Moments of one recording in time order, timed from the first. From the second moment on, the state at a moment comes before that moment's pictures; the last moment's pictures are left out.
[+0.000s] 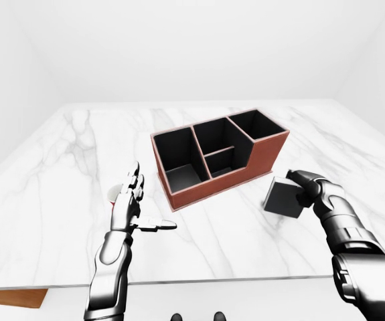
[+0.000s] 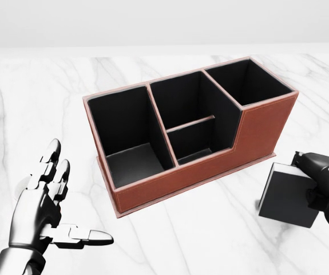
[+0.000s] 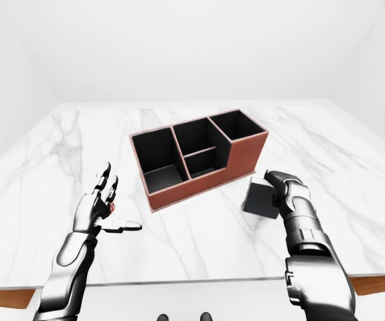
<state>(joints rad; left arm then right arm) 0.02 0.05 0.09 -0.14 -0.06 0.09 -0.17 -0.69 -0.52 -0.04 0.98 -1.09 0.09 0.38</state>
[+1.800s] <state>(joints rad) 0.00 0.10 0.25 -0.21 -0.16 0.09 -0.13 -1.22 -0.08 0.11 1.12 -0.98 -0.02 0.15</state>
